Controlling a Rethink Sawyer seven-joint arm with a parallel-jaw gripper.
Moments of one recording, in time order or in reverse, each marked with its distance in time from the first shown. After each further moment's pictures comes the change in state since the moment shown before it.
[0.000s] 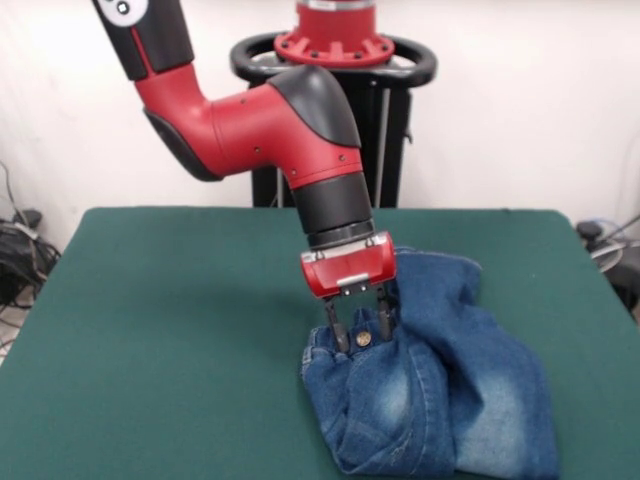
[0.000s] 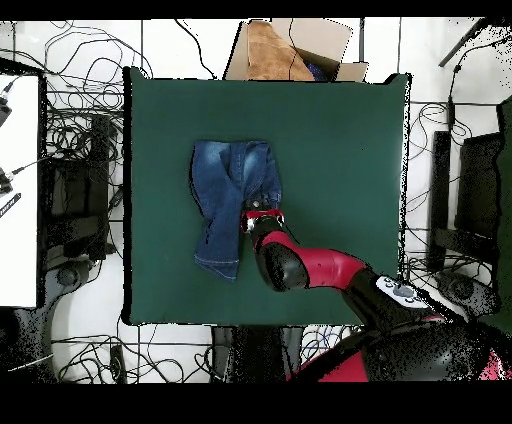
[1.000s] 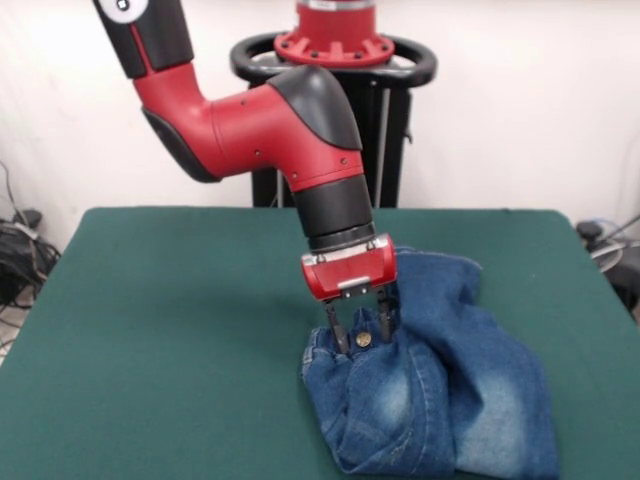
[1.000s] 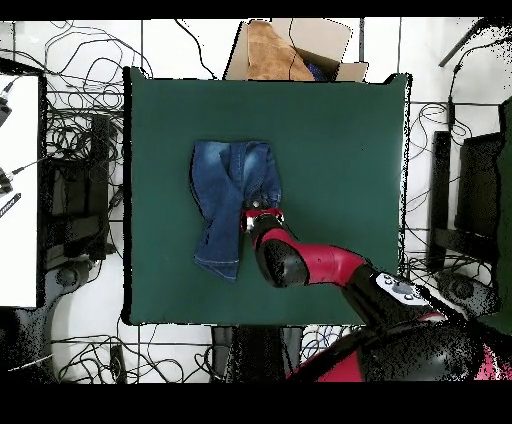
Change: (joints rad) arm 0.016 -0.008 -0.002 -0.021 0.003 0.065 0.000
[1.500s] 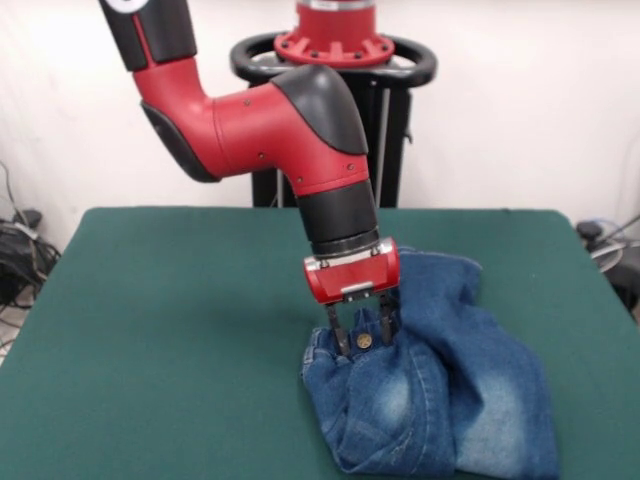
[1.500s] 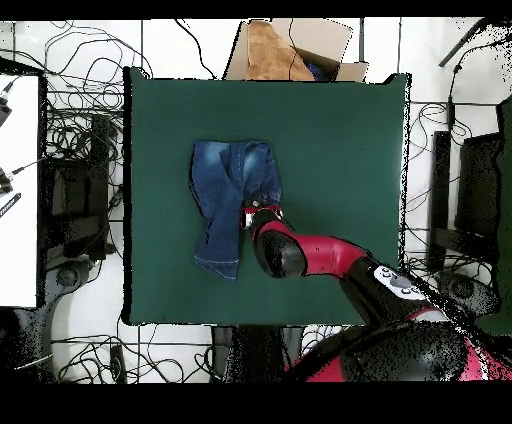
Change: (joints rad) arm 0.043 -0.033 -0.010 -0.034 0.039 0.127 0.000
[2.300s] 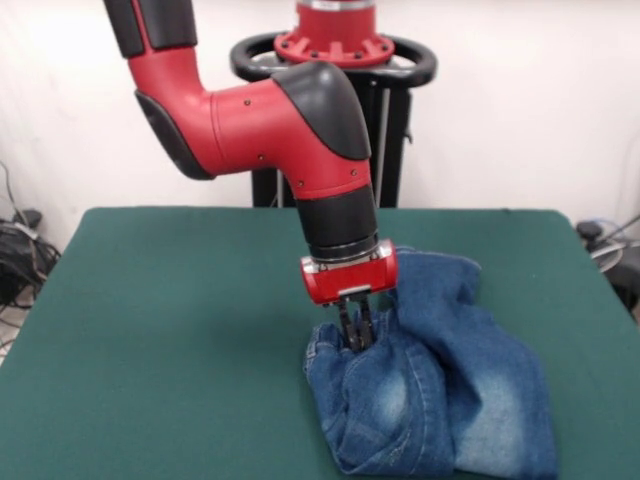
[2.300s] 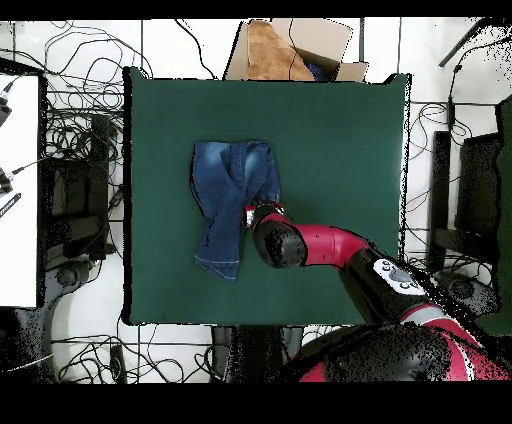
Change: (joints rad) arm 0.041 -0.033 -0.019 -0.044 0.027 0.153 0.000
